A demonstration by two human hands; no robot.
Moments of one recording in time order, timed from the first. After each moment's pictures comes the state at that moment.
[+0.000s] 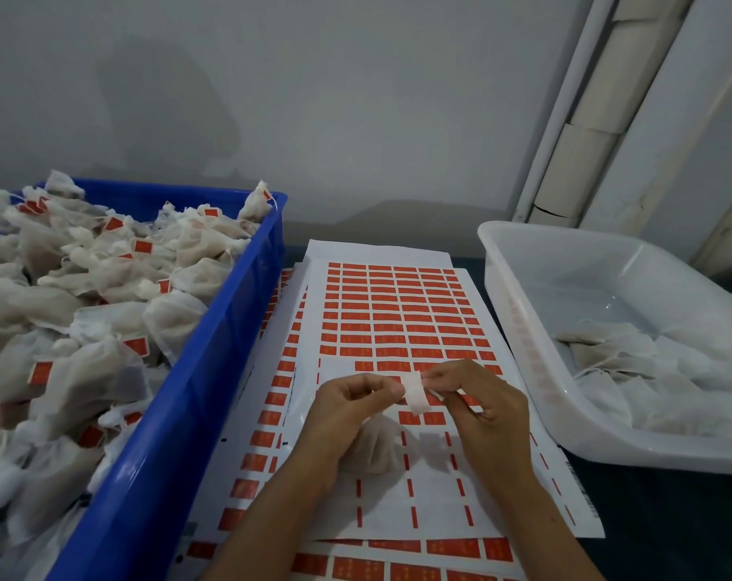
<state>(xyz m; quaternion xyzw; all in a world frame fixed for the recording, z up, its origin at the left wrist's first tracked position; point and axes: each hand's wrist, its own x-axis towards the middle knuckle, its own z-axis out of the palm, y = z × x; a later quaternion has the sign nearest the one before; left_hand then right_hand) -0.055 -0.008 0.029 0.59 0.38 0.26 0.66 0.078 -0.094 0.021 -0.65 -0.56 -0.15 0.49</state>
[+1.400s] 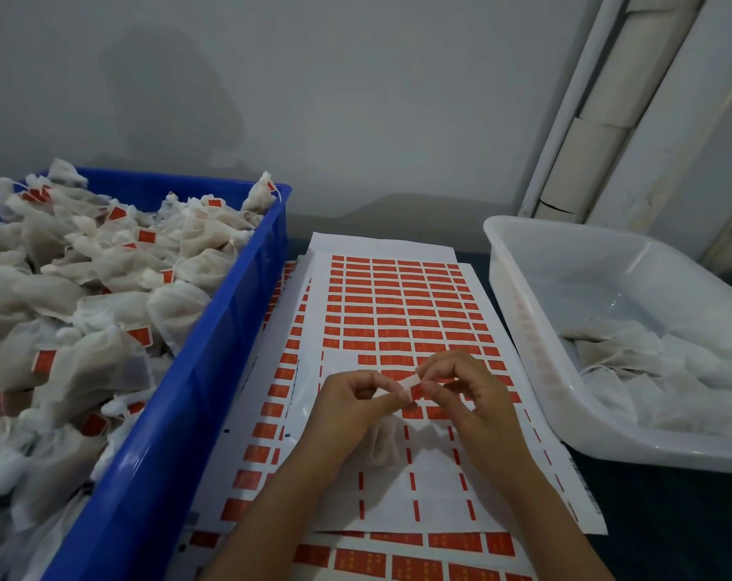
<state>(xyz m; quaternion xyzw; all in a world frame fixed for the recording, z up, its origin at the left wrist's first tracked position) -0.051 -0.005 0.023 0.65 0.39 0.25 0.60 0.071 -0.092 0.022 -0.66 -0.52 0.13 0.54</state>
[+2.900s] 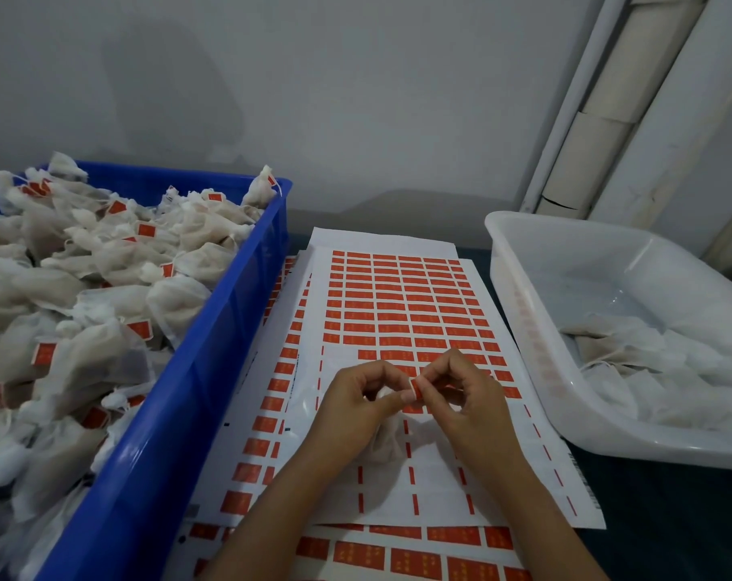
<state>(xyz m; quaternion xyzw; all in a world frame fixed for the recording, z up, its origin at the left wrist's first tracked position) -0.047 -0.005 0.015 0.72 0.28 0.30 0.56 0.065 -0.091 0.018 -0.68 -0.52 0.09 0.51</state>
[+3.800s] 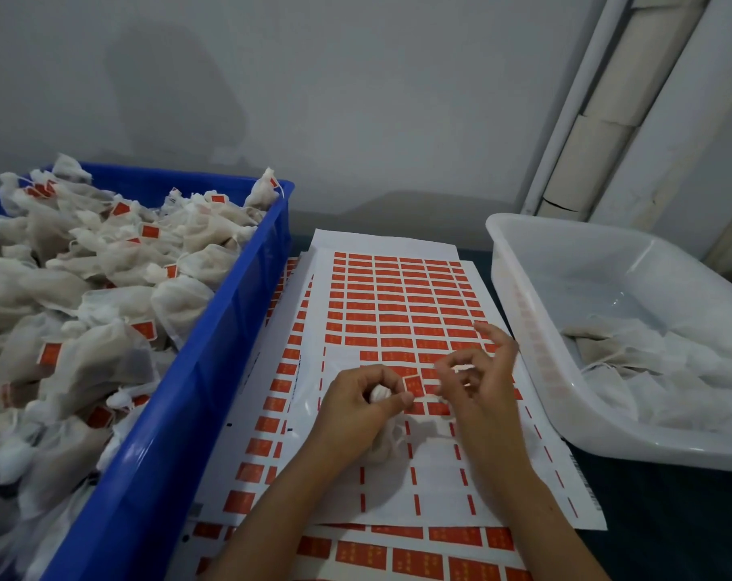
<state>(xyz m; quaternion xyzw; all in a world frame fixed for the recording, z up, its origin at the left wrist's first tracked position) -0.049 -0.005 0.013 0.71 0.31 0.29 0.57 0.068 -0.088 0.015 -0.67 -0.40 0.10 0.61</state>
